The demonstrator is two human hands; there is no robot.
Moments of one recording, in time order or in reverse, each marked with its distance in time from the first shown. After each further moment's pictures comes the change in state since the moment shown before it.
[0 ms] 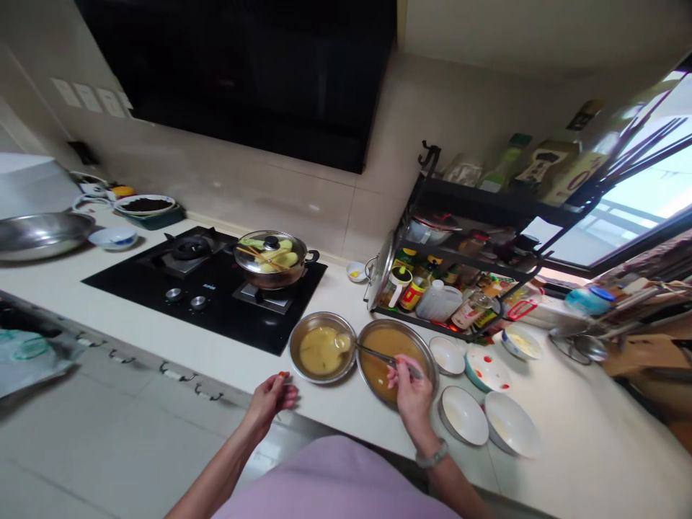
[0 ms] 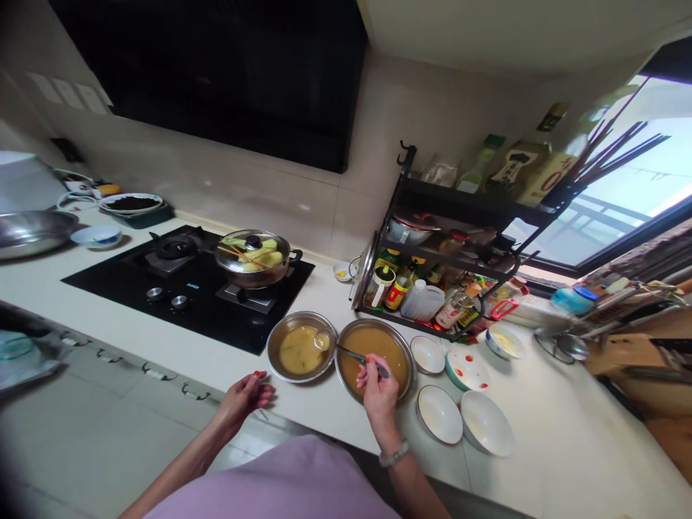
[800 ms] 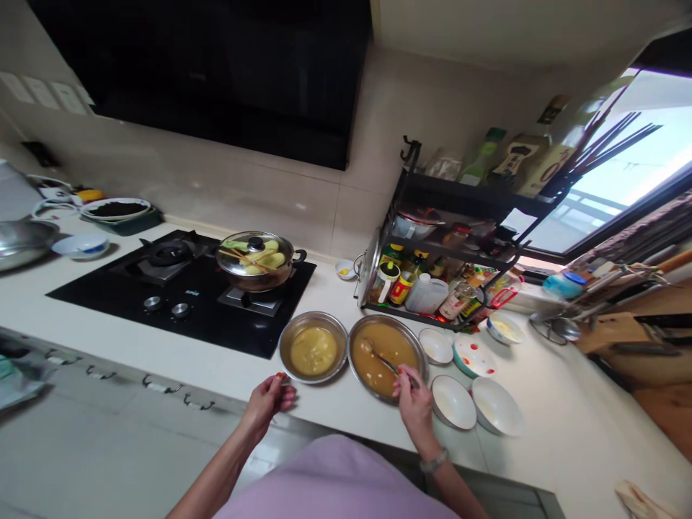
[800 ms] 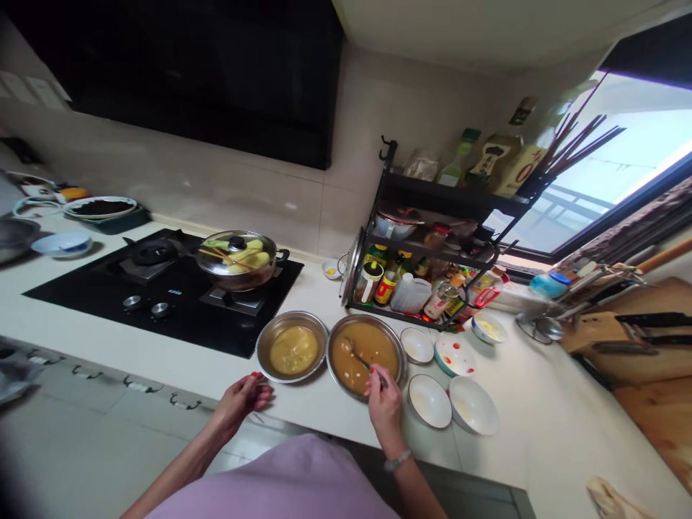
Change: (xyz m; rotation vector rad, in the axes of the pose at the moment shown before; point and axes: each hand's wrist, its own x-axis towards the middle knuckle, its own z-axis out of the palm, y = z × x) left_hand 0.003 -0.002 0.011 0.059 -0.033 -0.012; right_hand -0.006 0.031 -0.050 -0.248 0.025 -0.081
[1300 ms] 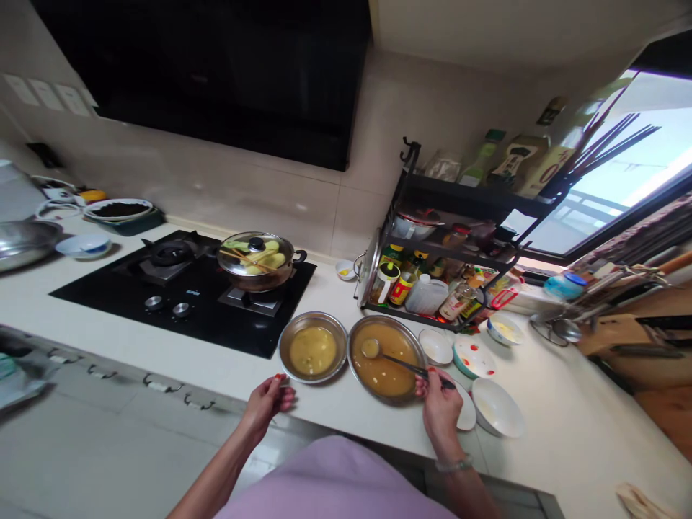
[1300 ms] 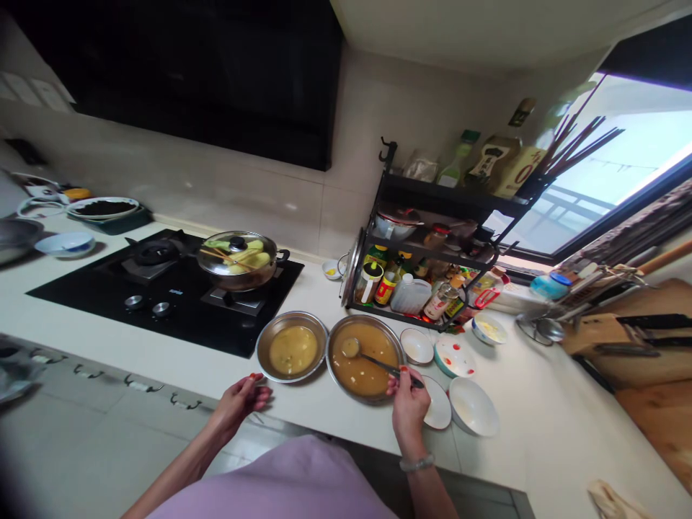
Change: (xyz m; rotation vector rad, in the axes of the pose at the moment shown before) left_hand -0.007 0.002 0.001 0.010 0.017 -0.007; right_hand 0.021 -0.009 -0.023 0.301 0.340 0.276
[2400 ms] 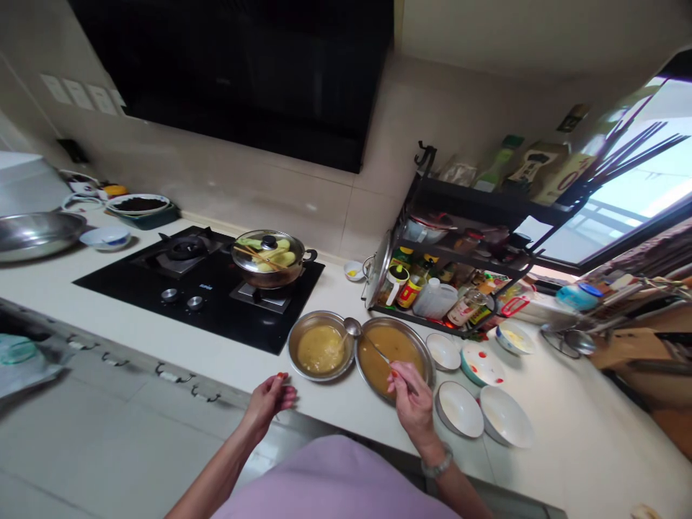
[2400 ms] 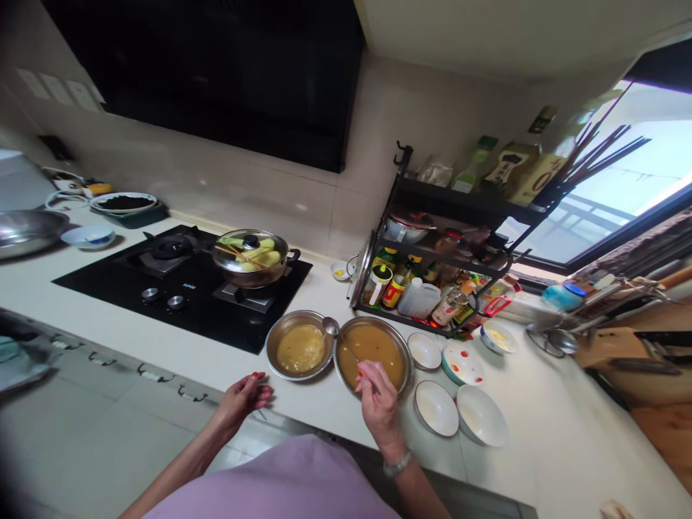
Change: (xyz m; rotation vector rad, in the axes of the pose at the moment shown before) left_hand -0.002 0.001 -0.014 -0.039 0.006 0.003; right_hand -0.042 -0.004 0.033 -0.211 -0.667 -0.685
